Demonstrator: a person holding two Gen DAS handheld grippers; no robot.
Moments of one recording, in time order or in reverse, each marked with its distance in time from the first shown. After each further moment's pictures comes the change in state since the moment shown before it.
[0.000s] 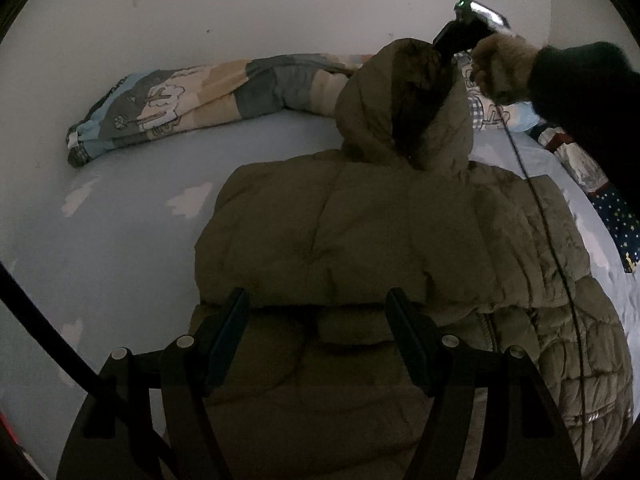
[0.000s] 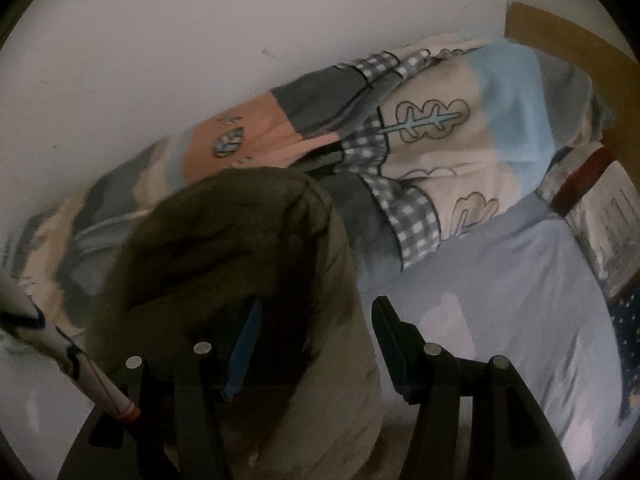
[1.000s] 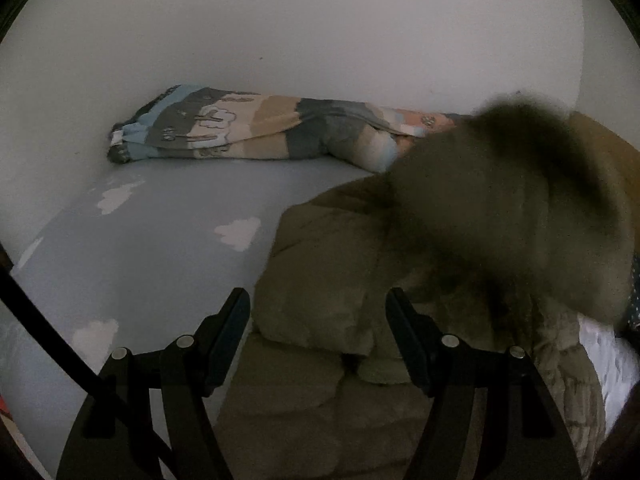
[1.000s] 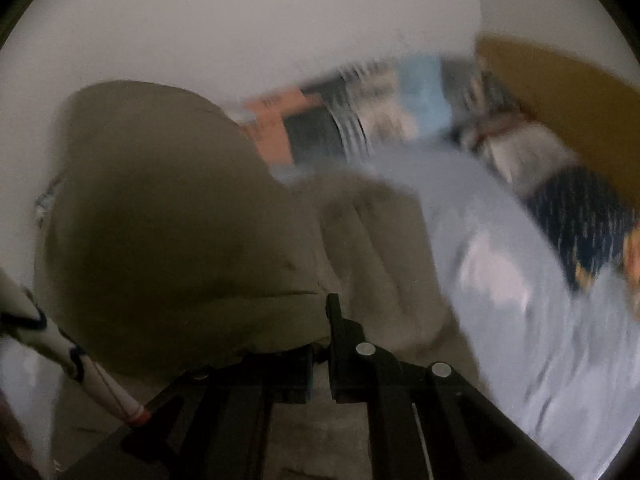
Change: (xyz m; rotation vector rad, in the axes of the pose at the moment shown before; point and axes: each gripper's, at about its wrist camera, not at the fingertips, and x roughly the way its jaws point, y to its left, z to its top) left arm -0.057 0.047 0.020 -0.169 -0.137 0.056; right arm -0.225 -0.109 -0.328 -0.130 -0.125 0.062
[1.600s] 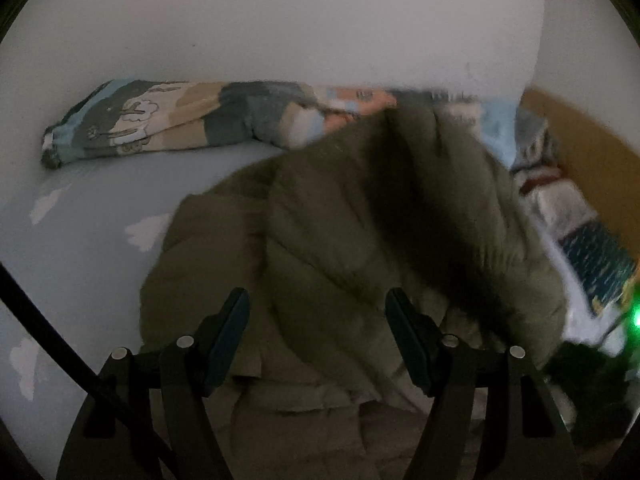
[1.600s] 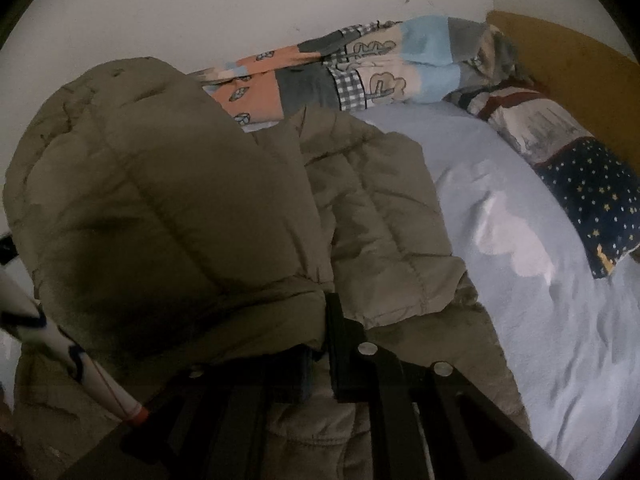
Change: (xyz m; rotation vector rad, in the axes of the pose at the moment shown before) left arm 0.056 -0.073 -0.007 0.108 0.069 -0.175; right arm 0.044 -0.017 -0.020 -0.058 0.069 0.022
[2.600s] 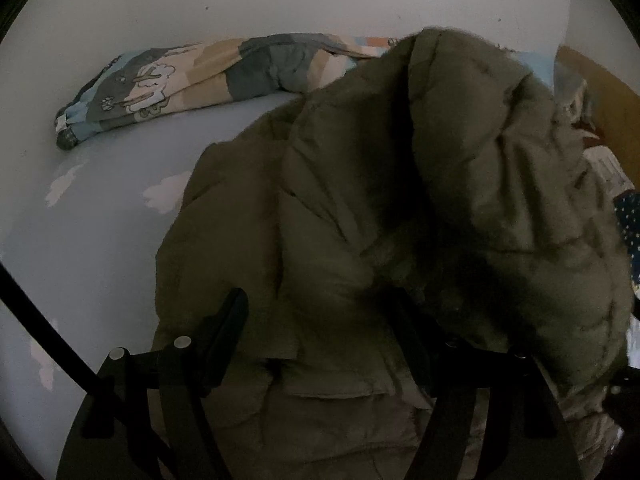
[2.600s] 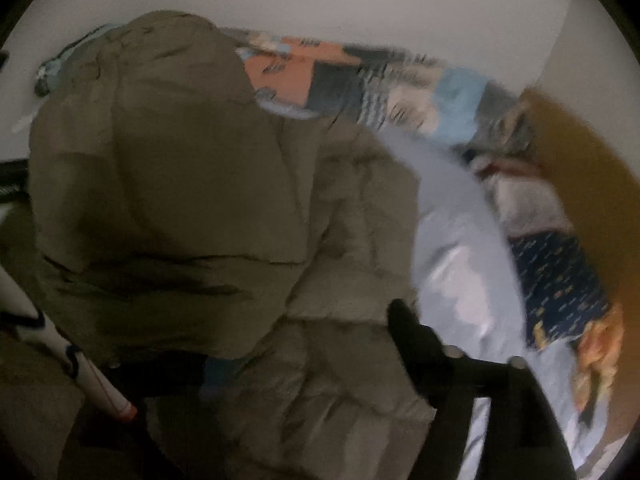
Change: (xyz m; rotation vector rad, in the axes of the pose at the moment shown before) left arm 0.025 0.015 -0.008 -0.001 0.148 0.100; right arm -0.027 0.031 -0.007 -0.370 -0.008 -0.195
